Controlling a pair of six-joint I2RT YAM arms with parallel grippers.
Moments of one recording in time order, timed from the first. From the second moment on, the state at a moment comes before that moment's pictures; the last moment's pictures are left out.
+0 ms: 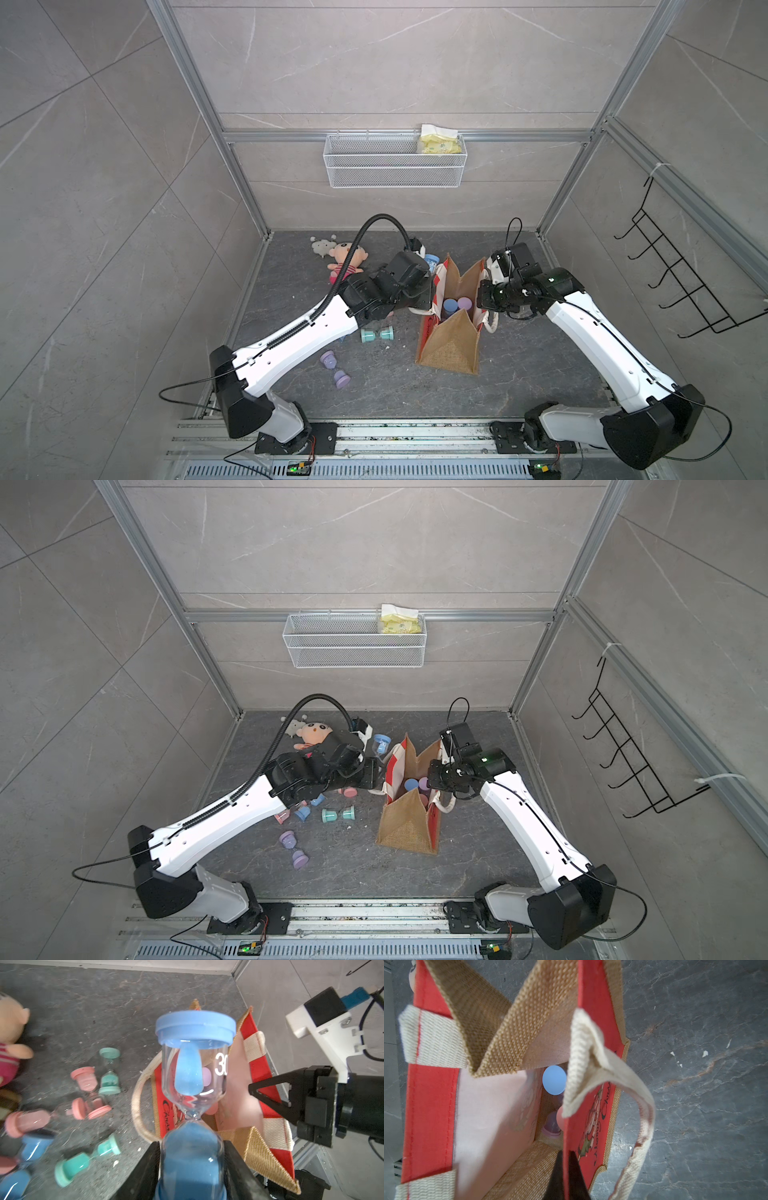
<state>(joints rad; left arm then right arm) -0.99 1.55 1.63 -0.80 -0.12 -0.61 0.37 1.30 1.31 -1.06 -0.09 0.48</state>
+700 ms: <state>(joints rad) -1.00 1.78 1.63 -0.77 -0.02 -0.38 0.37 1.28 1.31 -1.08 -0.03 0.53</state>
